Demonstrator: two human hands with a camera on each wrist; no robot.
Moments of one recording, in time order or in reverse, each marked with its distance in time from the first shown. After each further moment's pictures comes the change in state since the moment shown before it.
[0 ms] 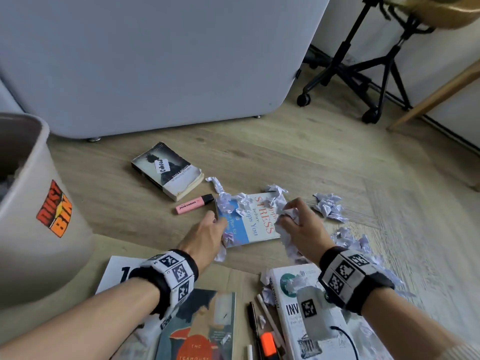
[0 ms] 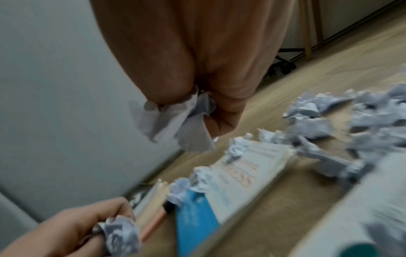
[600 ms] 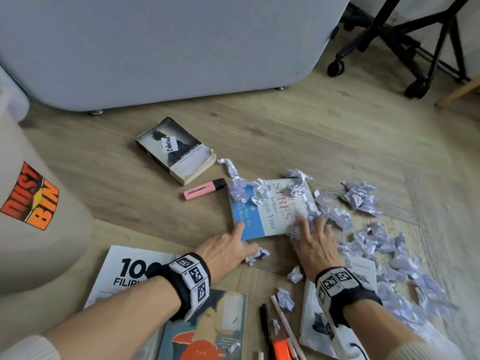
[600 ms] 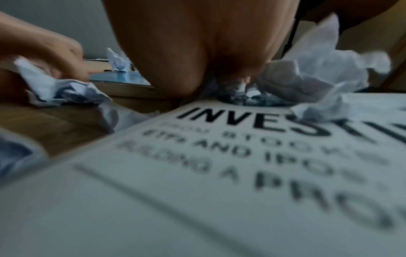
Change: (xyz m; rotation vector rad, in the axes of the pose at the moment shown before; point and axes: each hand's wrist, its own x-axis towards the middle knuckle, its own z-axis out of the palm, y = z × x) left_hand 0.014 -0.009 0.049 0.308 -0.315 0.319; right_hand 0.018 0.098 0.056 -0.859 -0.074 0.008
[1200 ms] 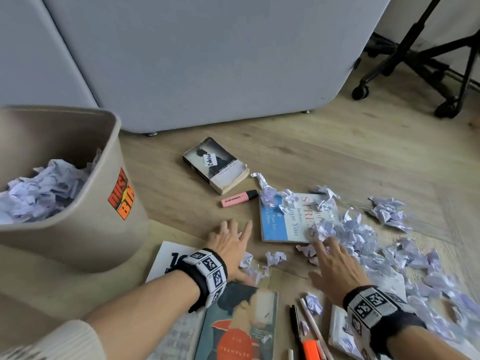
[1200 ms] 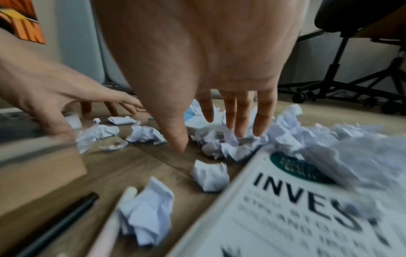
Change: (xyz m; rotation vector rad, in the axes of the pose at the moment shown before) left_hand -0.046 -0.029 0.001 -0.024 -0.033 -0.367; right_hand -0.044 -0.030 -0.037 -0.079 -0.128 -0.178
